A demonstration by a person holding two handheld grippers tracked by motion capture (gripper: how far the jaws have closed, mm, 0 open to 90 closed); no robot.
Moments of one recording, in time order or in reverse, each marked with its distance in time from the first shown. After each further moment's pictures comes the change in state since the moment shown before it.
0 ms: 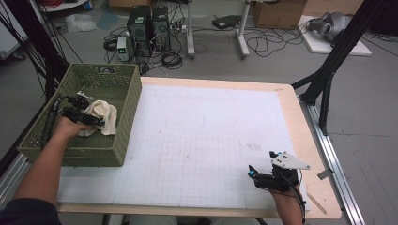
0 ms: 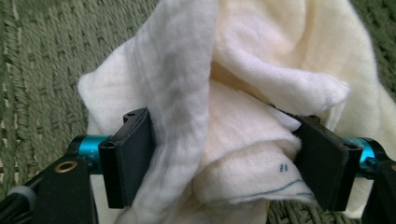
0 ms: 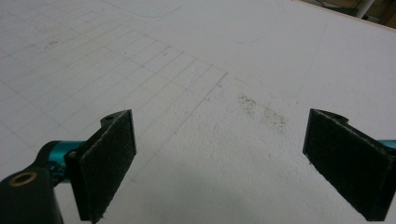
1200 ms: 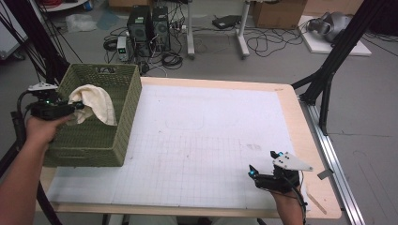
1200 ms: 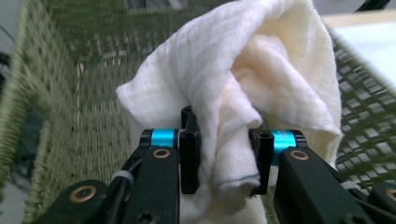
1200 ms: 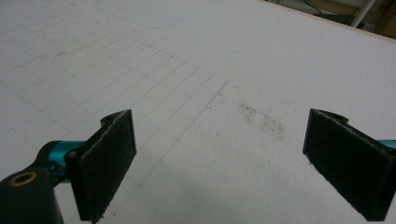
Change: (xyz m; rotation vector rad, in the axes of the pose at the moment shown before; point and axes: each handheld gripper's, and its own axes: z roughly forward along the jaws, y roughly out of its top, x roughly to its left) left arm 0.013 -0.016 -0.098 -0.452 -0.123 -0.099; right arm 0.003 0.004 -0.007 -0.028 -0.003 0.004
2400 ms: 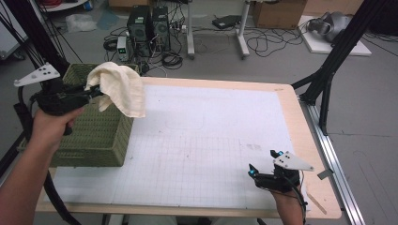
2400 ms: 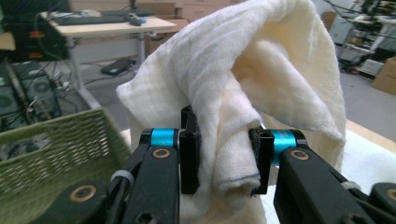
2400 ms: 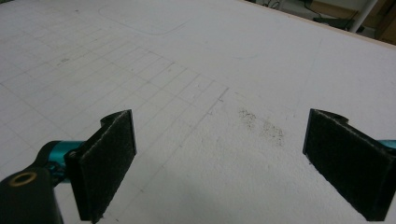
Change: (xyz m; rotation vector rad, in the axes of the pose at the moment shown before) left arm -0.110 0.054 -0.055 -0.317 -0.347 0.140; right arm 0.001 0.003 -0.001 -0.012 0.002 -0.002
